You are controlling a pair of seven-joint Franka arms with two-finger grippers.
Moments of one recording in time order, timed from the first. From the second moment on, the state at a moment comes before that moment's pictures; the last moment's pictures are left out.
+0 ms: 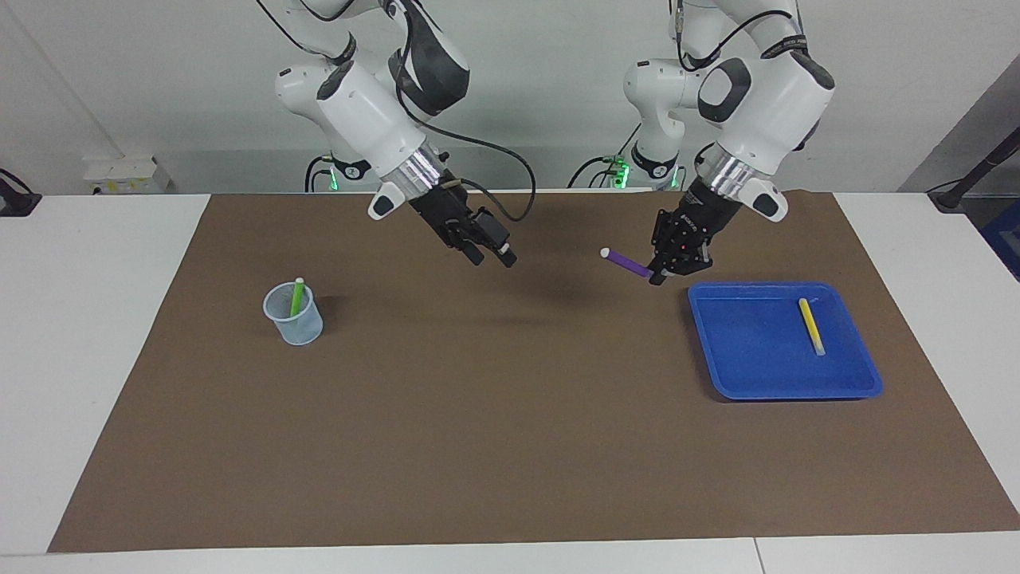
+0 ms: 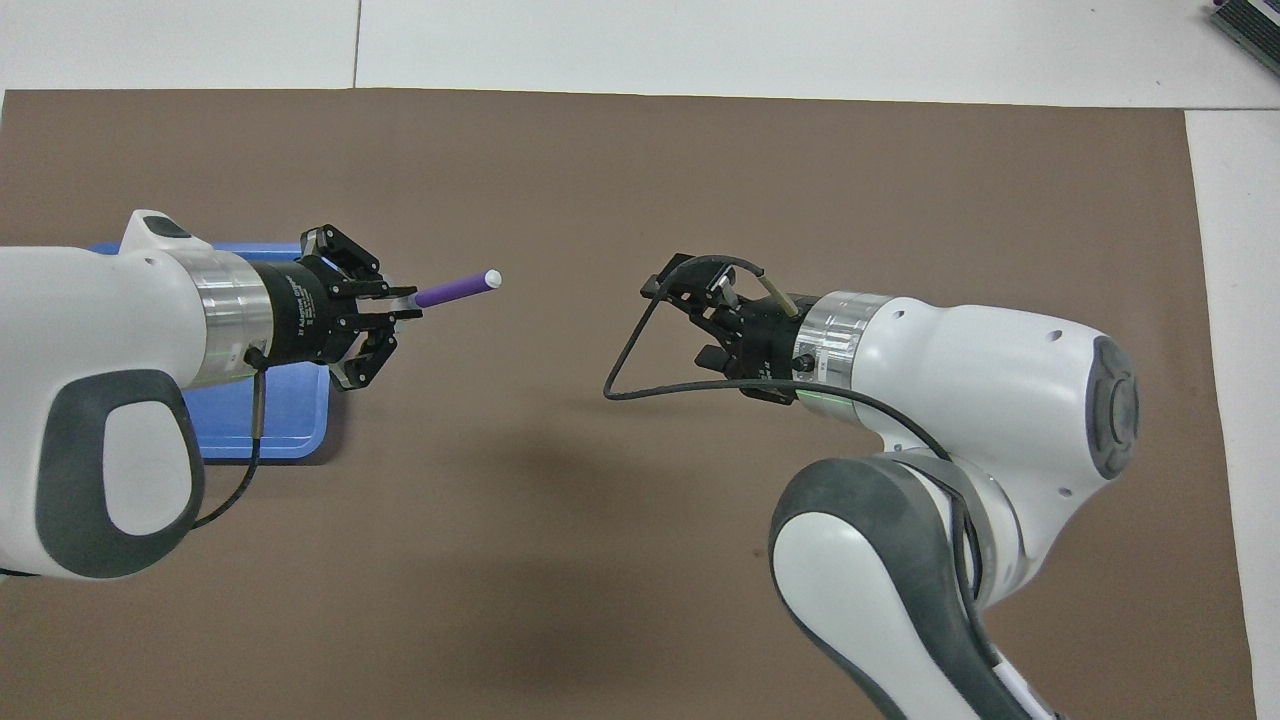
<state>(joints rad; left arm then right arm) -0.16 -0.10 -0.15 -2.04 -0.46 2.28 -1.73 0.41 0.01 0.07 -2.00 0.70 2.50 0.73</state>
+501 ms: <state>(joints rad) -0.21 -0.14 -0.15 -2.08 -0.46 2.32 -1.86 0.47 0.01 0.07 -1.99 0.70 2.53 0.75</state>
